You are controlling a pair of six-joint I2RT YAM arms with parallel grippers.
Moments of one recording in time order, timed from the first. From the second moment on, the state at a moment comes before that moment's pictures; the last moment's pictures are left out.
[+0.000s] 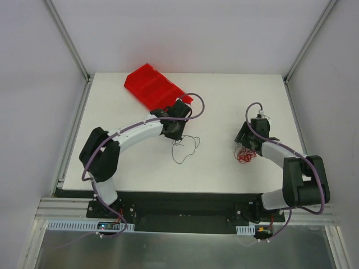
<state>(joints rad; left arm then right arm) -0.75 1.73 1.35 -0.67 -0.14 -0.38 0.12 1.42 0.62 -0.08 0.11 0.53</state>
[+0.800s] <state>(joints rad) -0.75 1.69 1.22 -0.56 -0.07 -0.26 0.12 1.44 0.65 -0.08 0.10 0.52</state>
